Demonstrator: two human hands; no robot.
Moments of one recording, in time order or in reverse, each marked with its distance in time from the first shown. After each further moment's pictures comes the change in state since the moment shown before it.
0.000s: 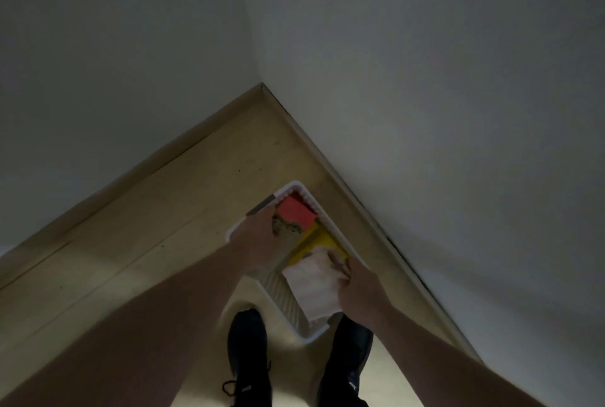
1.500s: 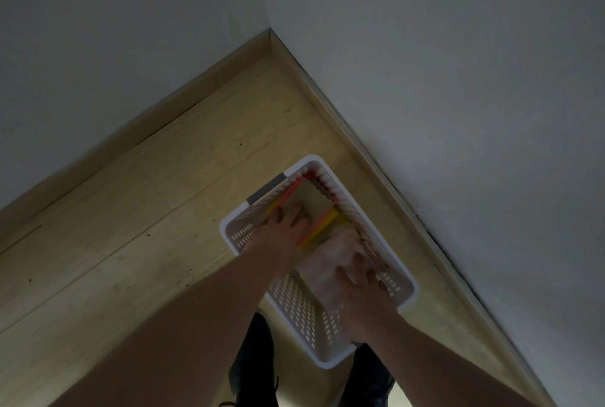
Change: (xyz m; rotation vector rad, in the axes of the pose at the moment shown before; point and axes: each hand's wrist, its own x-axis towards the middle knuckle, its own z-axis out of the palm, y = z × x) left_hand 0.086 -0.063 0.105 0.646 -0.129 0.205; right_hand 0.112 0.062 0.087 -0.768 -0.229 -0.052
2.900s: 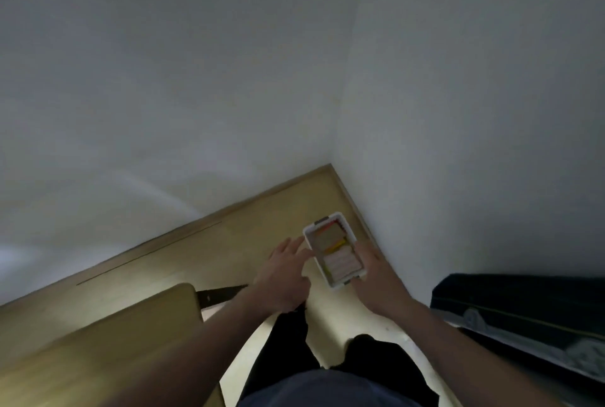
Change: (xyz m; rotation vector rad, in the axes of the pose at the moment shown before) left_hand -0.694 0.170 -0.311 -0.507 0.334 -0.184; right_hand -0.672 -0.078 -0.150 0.430 0.421 -0.319
